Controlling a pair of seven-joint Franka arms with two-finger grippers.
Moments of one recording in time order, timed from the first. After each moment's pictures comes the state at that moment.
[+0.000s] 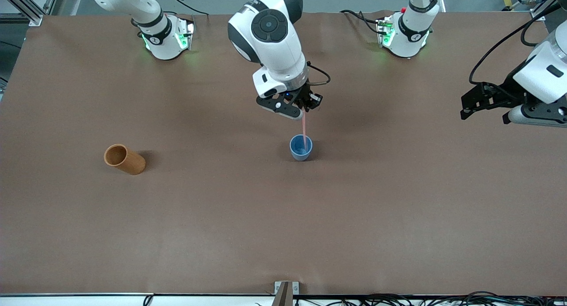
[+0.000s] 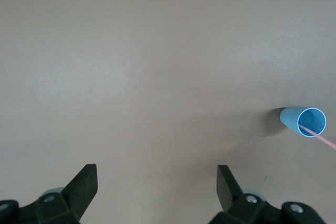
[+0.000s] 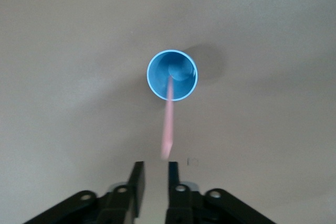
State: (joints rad) left arm -0.10 0.09 -0.06 -1.42 -0.03 1.59 -0.04; right arm 0.93 0.51 -0.12 -1.34 0.26 1.99 1.21
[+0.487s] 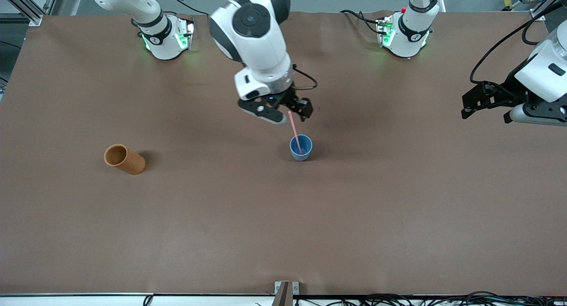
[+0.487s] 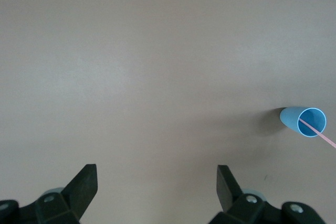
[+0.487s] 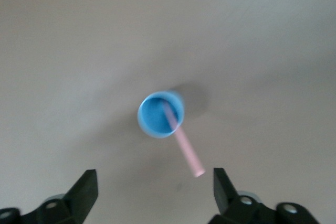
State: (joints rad) left arm -0.10 0.09 -0.06 -1.42 -0.03 1.58 -0.04; right arm 0.86 0.43 -0.14 -1.32 0.15 1.88 1.19
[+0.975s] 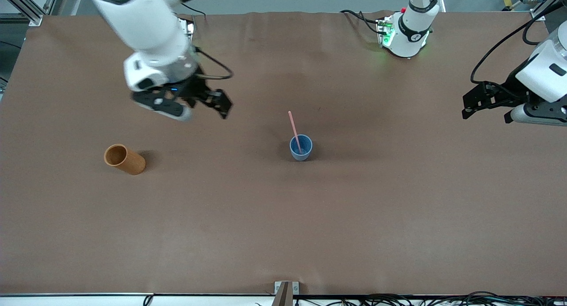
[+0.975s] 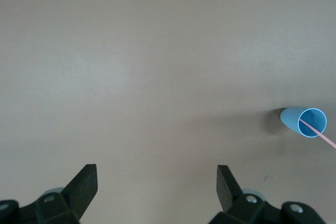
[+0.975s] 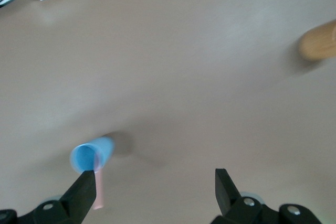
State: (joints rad) left arm -0.10 0.09 -0.05 -1.42 -0.03 1.58 -0.04; right arm 0.62 0.10 -0.15 -1.55 0.06 1.73 0.85
